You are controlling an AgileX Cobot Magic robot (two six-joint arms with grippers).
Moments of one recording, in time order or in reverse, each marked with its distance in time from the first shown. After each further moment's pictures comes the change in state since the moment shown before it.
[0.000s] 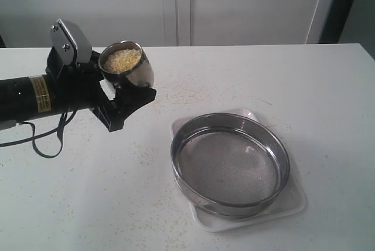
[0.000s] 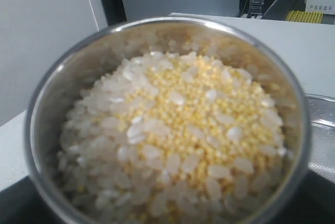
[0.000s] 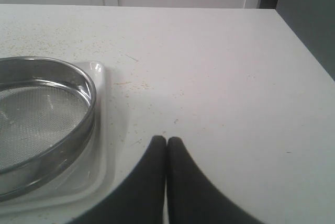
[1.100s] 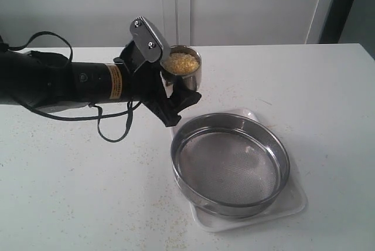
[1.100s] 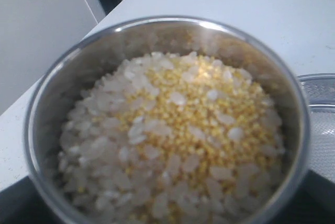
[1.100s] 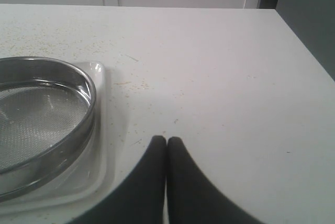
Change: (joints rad) left arm -0.255 0.133 -0.281 0.000 0.391 -0.023; right arm 0.000 0.000 0.000 0.000 0.000 0.000
